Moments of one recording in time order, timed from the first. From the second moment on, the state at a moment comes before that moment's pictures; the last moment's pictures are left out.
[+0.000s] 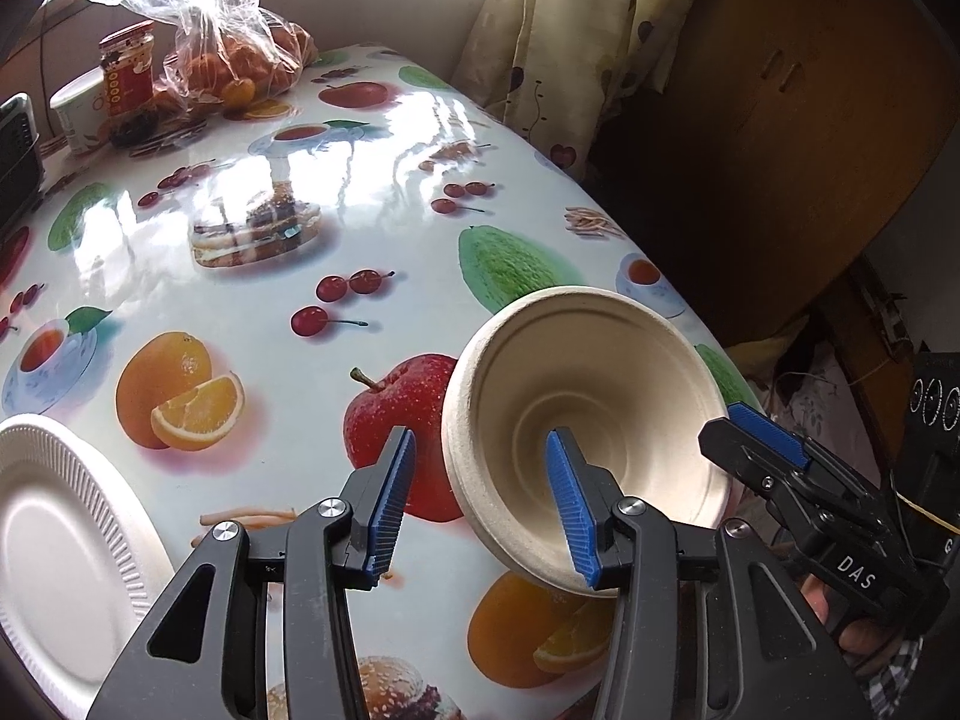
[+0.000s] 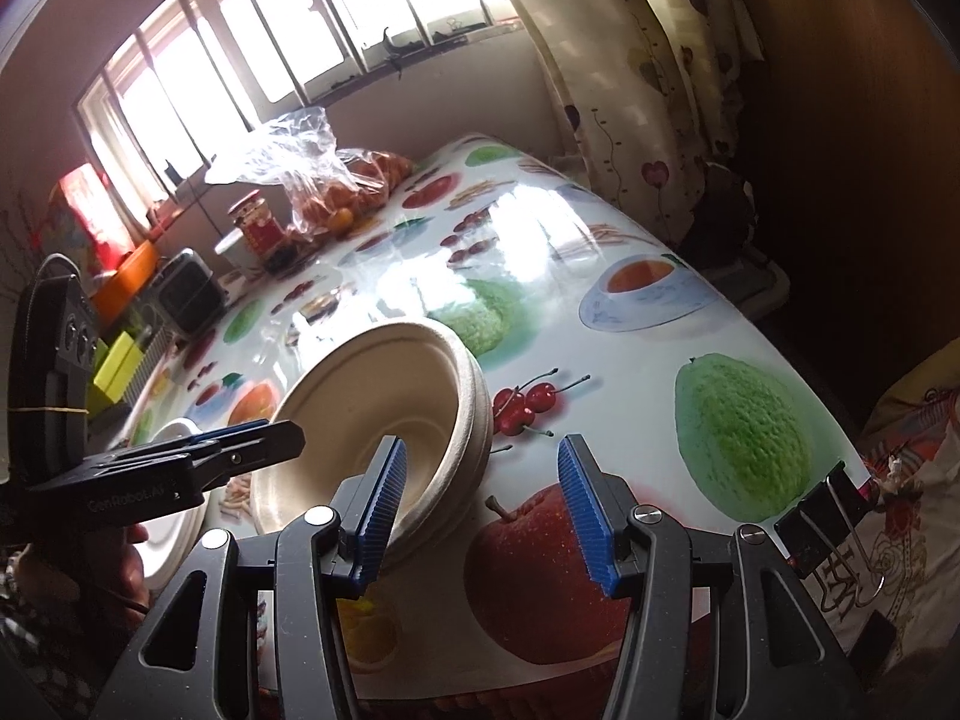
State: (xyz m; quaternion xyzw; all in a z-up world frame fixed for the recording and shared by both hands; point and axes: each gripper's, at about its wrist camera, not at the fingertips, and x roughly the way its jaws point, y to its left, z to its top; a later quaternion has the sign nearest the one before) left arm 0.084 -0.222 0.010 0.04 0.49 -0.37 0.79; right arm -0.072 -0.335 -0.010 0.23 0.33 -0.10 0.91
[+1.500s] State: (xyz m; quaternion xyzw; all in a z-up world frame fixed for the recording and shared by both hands) left arm 0.082 -0.223 0.001 0.03 0.51 -0.37 0.78; right arm -0.061 -0.326 -0.017 0.23 0.35 -0.07 0.90
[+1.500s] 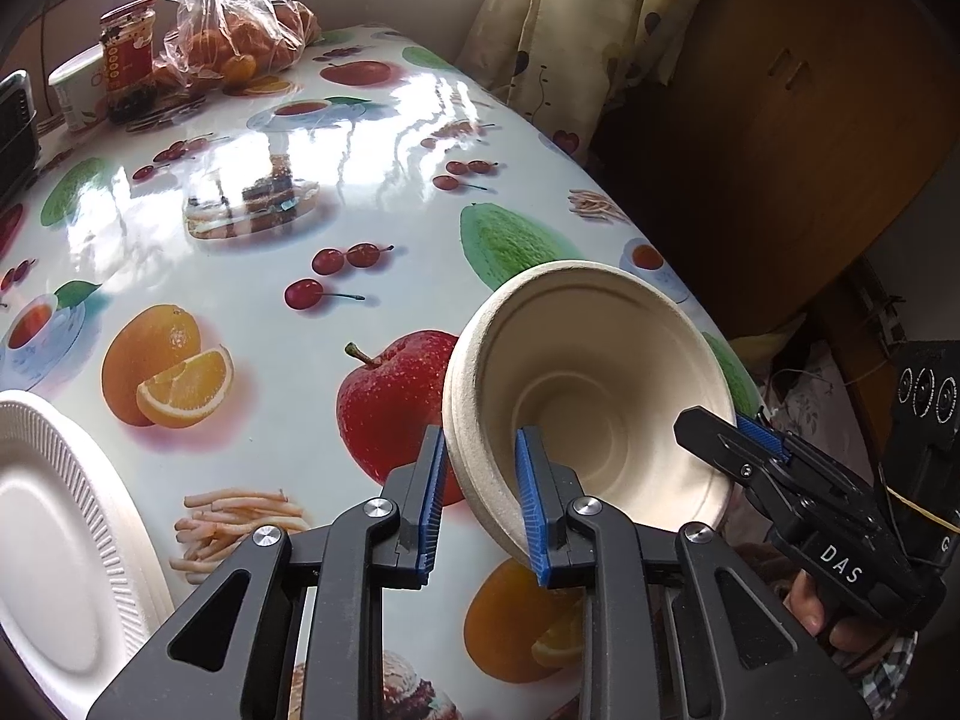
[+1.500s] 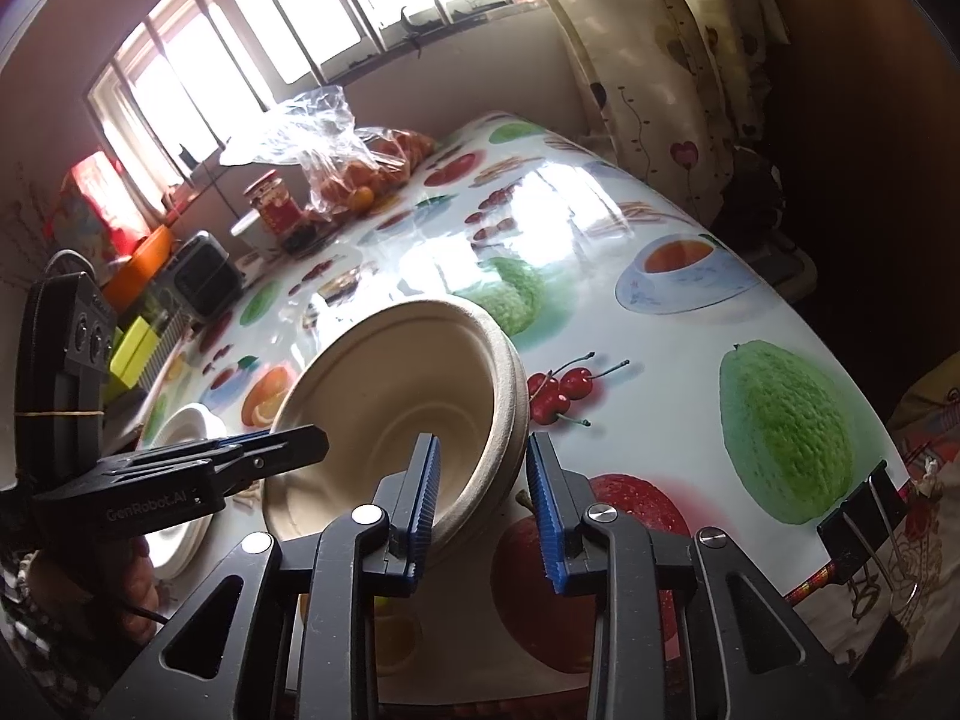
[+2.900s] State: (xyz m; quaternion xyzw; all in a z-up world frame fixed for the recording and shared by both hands) left arm 0.080 -0.217 0.011 0.03 0.50 -0.36 0.79; right arm -0.061 -0.331 -0.006 0.24 0.34 -0.07 0.91
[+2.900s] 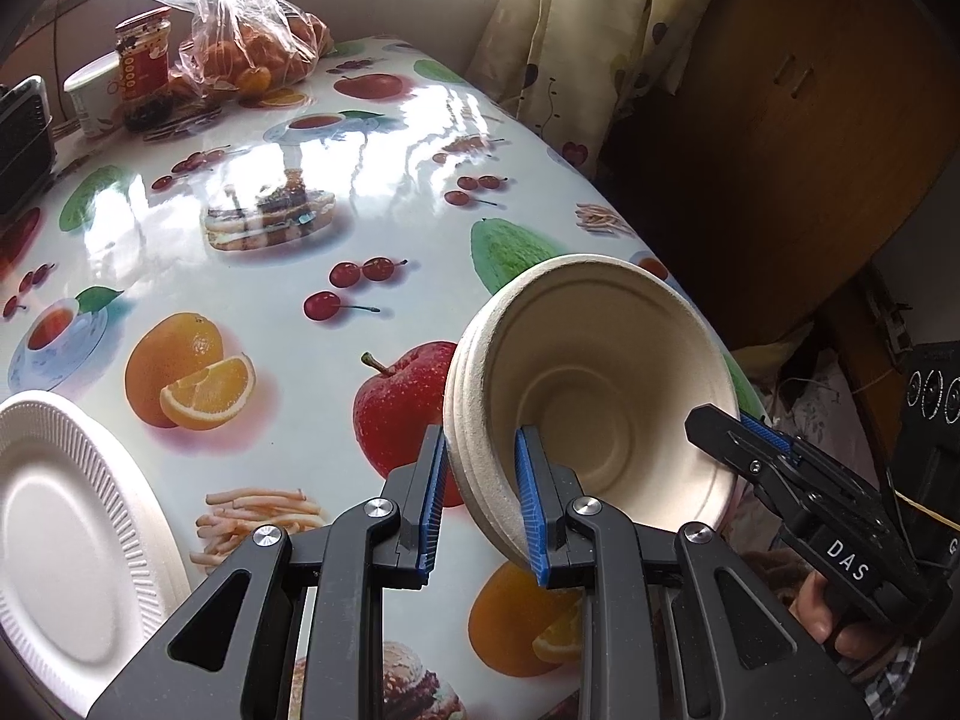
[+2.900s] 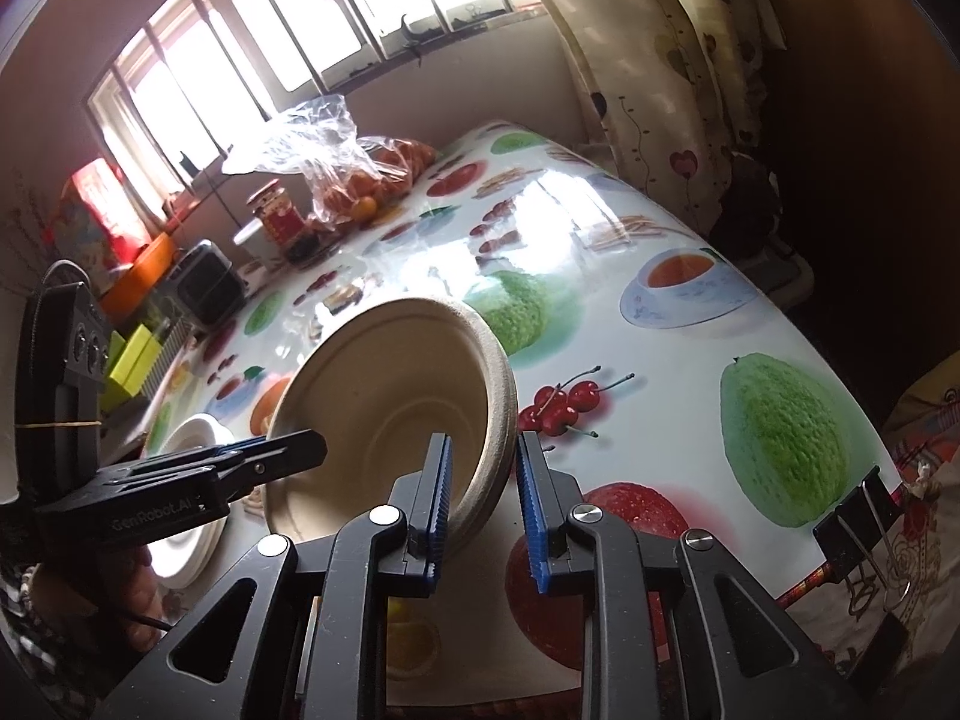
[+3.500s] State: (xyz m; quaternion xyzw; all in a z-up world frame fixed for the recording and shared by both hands) left arm 0.081 -0.164 0.031 0.01 0.48 -0.31 0.82; right arm -0.038 -0.286 0.015 0.20 0.34 -0.02 0.92
